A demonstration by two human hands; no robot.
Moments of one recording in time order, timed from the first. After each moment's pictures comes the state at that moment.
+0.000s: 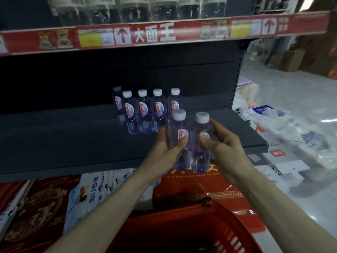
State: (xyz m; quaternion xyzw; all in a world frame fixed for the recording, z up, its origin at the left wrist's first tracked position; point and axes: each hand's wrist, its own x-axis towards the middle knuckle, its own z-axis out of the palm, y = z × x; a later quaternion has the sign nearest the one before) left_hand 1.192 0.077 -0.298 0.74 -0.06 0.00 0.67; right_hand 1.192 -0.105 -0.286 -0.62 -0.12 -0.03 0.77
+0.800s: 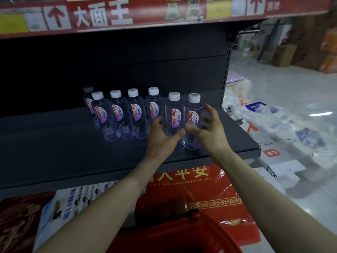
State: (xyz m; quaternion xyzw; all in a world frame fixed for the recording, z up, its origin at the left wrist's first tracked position) left_hand 1.322 0.025 -0.344 0.82 0.00 0.14 0.56; right_hand 1.314 -0.138 -0.320 -0.73 -0.03 -0.11 0.67
